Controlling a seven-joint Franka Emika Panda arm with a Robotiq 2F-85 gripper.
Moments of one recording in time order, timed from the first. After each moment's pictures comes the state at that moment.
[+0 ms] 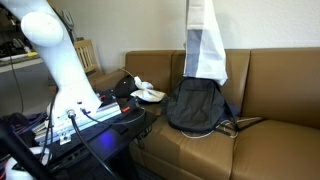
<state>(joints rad) -0.31 -0.27 -0.04 -1.93 0.07 2.84 0.37</state>
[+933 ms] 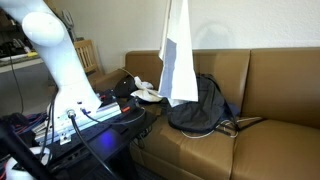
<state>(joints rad) -0.27 -0.34 -0.06 -1.92 -0.04 2.44 0.38</state>
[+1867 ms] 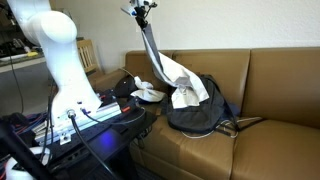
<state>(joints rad) 0.12 -0.06 0.06 -2.26 0.43 2.50 0.10</state>
